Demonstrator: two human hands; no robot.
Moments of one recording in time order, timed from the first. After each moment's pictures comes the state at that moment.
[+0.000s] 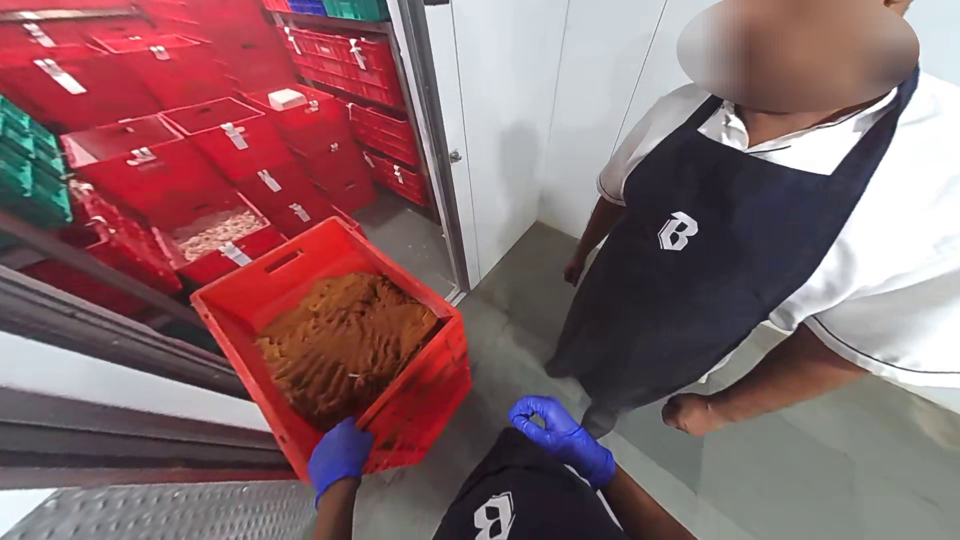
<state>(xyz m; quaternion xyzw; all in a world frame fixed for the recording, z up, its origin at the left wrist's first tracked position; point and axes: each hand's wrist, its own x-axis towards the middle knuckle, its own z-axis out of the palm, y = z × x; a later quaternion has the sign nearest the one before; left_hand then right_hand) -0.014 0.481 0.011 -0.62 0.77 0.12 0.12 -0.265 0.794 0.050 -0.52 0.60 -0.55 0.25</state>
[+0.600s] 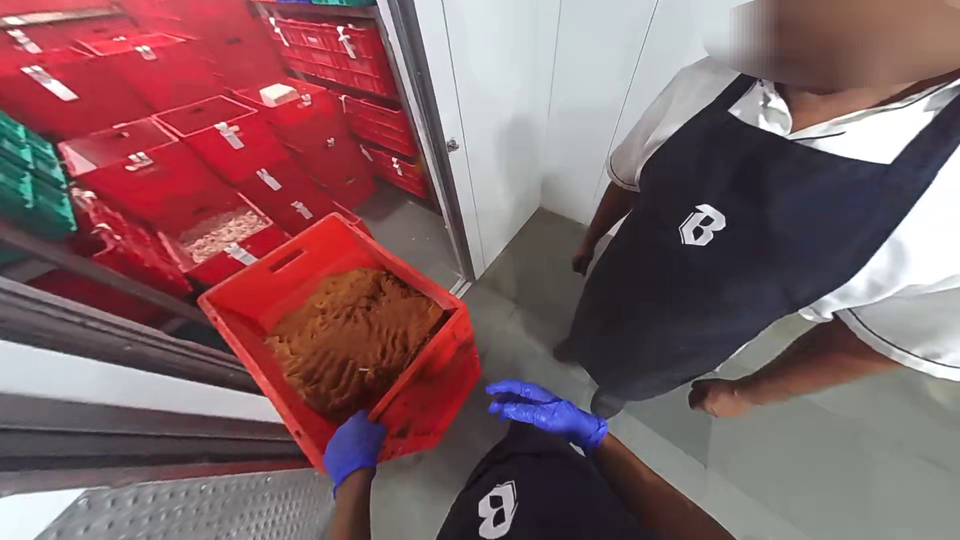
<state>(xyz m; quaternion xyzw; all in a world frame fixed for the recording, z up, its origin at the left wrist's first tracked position) -0.016 0.484 0.015 -0.62 0.77 0.12 0.12 -0.261 0.764 0.084 -0.40 0.52 -0.53 0.54</state>
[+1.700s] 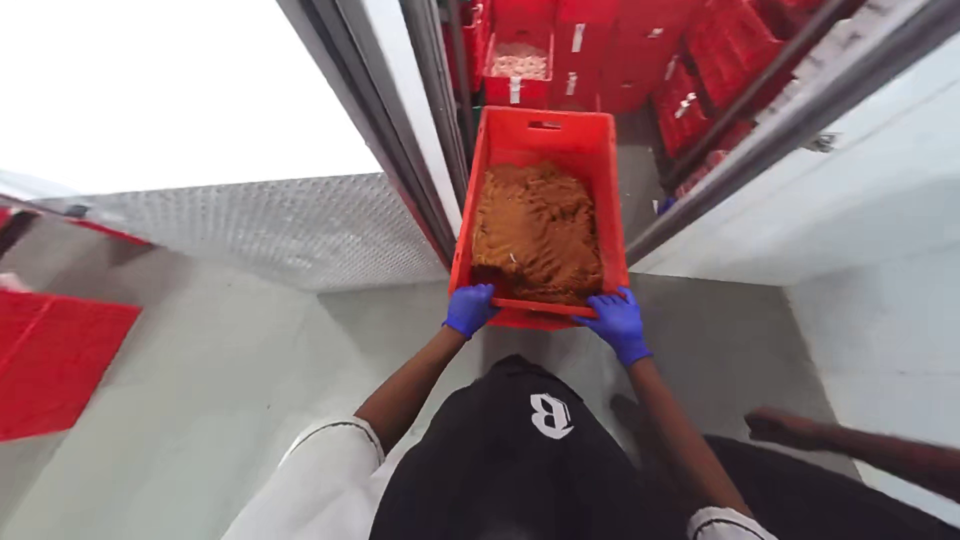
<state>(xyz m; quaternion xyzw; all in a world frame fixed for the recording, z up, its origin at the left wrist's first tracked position) -0.011 0.488 0.005 -0.64 0.76 0.14 0.01 -0.355 0.499 -0.029 -0.82 0.56 -0.12 -0.03</state>
